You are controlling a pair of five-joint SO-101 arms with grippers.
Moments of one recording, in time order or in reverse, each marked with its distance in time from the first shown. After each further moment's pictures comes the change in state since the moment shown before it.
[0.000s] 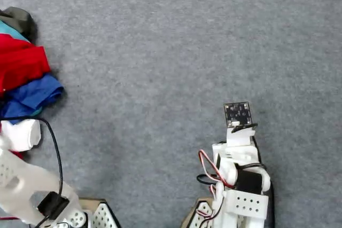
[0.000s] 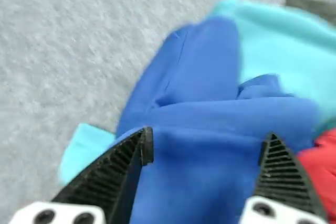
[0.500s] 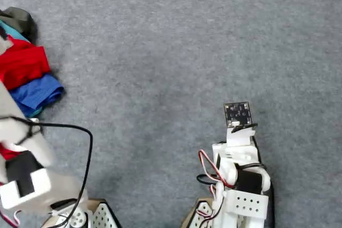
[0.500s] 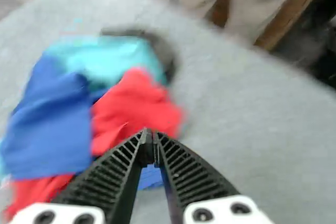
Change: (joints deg) left arm 24.8 -26.6 -20.0 35.3 2.4; right arm 0.0 0.0 0.0 0.0 0.0
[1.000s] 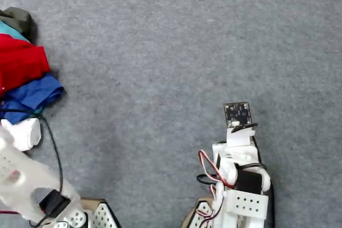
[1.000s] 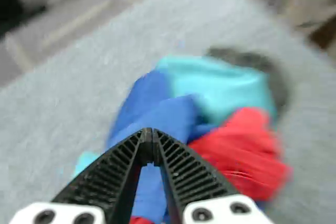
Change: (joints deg) left arm -16.4 24.0 -29.7 0.6 -6.5; right arm 0.0 0.0 0.0 0.0 0.0
